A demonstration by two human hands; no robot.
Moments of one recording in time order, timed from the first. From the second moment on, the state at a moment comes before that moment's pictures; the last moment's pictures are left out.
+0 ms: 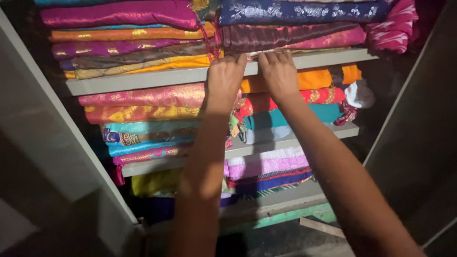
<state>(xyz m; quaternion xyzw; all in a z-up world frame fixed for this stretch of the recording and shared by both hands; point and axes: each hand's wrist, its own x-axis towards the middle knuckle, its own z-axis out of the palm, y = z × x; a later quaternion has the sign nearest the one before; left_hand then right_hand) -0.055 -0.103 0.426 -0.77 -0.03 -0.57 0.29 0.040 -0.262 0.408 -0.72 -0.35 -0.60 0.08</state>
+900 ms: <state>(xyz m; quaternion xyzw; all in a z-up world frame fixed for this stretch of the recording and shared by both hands) -0.027 -0.095 0.413 -0.70 0.01 -0.66 0.29 0.064 -0.250 0.408 -0.70 -0.36 -0.61 0.11</state>
